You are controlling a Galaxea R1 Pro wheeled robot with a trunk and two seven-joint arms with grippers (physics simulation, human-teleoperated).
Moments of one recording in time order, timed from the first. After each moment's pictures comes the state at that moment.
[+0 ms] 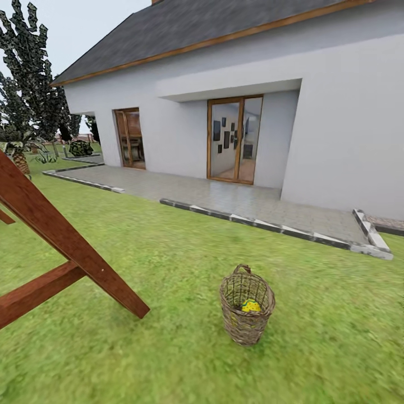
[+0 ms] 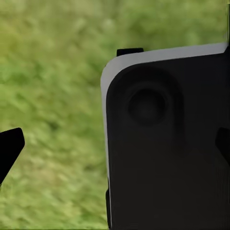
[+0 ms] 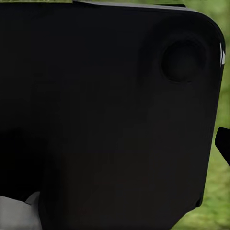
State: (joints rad) left arm 0.00 0.04 -0.05 -0.01 0.00 -0.17 0.04; right arm 0.00 0.07 -0.01 0.00 0.00 -0.05 0.00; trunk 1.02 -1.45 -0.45
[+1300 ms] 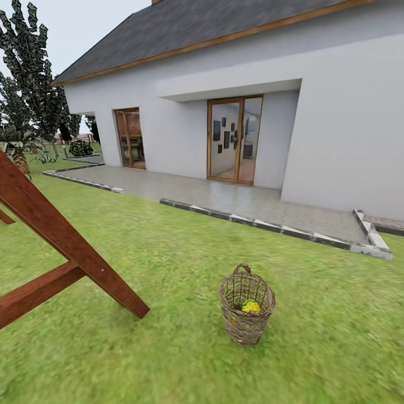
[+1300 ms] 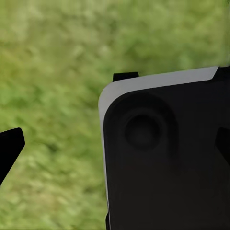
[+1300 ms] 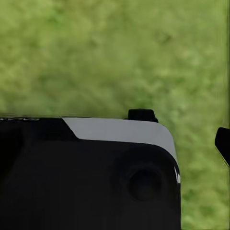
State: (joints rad) left arm -0.01 0.04 -0.07 -0.01 -0.02 -0.26 0.03; right arm -0.01 0.03 -0.01 -0.20 0.01 -0.12 -0.01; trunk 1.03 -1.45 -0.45
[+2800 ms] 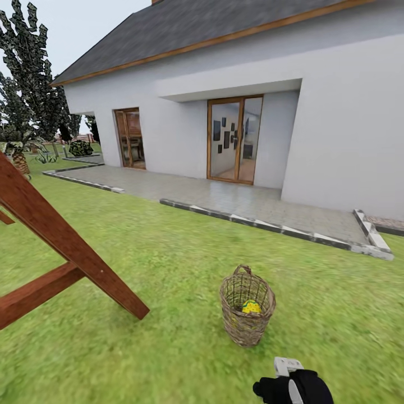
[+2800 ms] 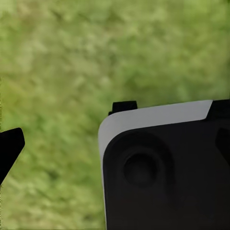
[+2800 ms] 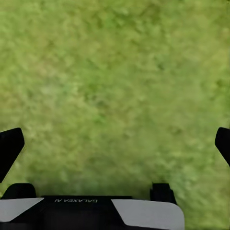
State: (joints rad) left arm -0.03 0.03 -0.07 -0.06 -0.02 -0.26 0.03; right arm -0.10 0.06 -0.04 -1.28 -0.09 0.97 -0.01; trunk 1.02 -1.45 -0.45
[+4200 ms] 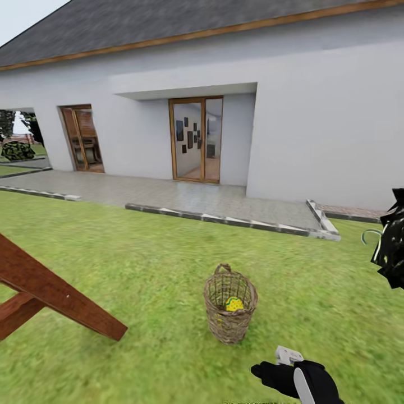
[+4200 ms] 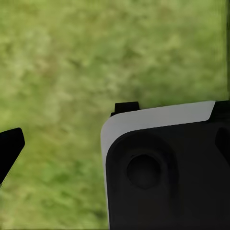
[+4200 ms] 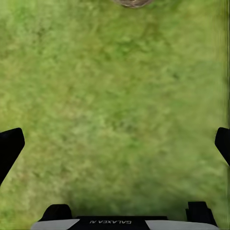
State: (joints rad) left arm -0.03 0.03 -0.08 -0.06 -0.02 -0.26 0.04; right arm -0.14 0.05 -0.11 -1.25 -0.23 0.92 0.00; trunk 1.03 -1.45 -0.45
